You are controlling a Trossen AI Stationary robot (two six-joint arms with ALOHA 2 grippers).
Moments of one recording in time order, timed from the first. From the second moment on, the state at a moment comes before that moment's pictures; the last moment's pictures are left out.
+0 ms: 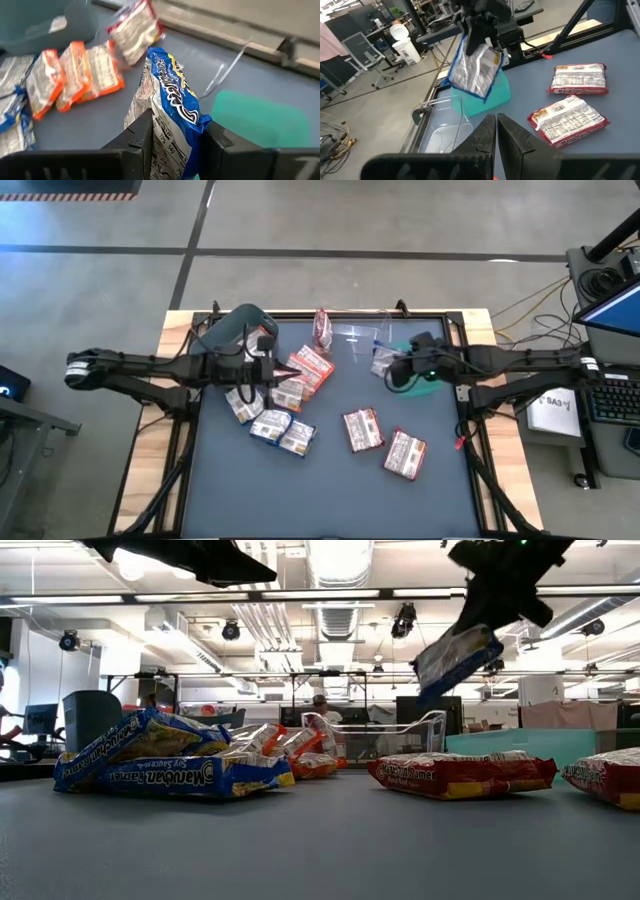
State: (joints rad) left arm 0.05 1.07 0.76 0.08 -0.10 0.37; right arm -0.03 0.98 0.91 -0.76 0.55 0.79
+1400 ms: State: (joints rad) left arm 0.08 1.08 0.76 0.12 -0.10 0.36; right arm -0.01 0.97 0.48 -0.63 0.96 0.89
